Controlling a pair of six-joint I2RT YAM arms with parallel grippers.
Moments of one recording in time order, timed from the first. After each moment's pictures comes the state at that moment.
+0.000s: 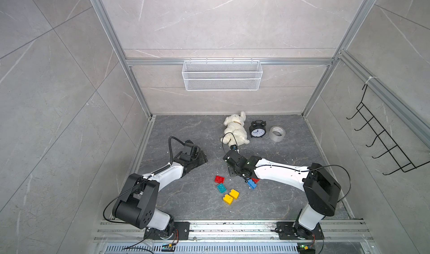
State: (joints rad) left arm -0.39 1.47 0.71 -0.09 0.06 -0.75; right arm 0.91 1.73 1.16 -0.55 0.33 0.56
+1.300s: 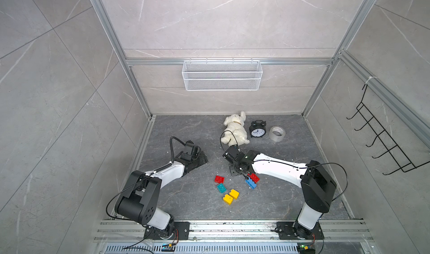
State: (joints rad) left arm -0.39 1.51 0.72 -0.09 0.07 -0.75; right arm 0.89 1.77 1.27 -0.76 0.28 0.60
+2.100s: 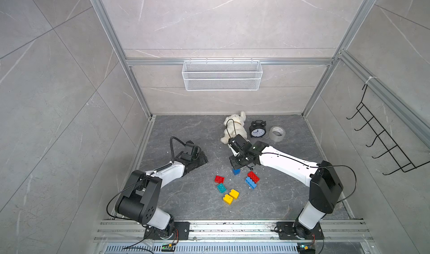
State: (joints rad) left arm -0.39 1.51 0.72 -0.09 0.07 -0.75; right arm 0.79 1.73 1.36 -0.79 0.06 0.30
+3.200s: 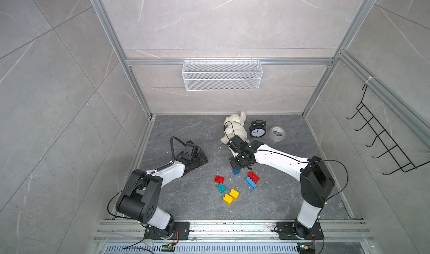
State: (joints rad) left arm -0.39 1.52 0.73 -0.09 0.07 -0.75; right arm 0.77 1.81 1.39 -0.82 0.07 0.32
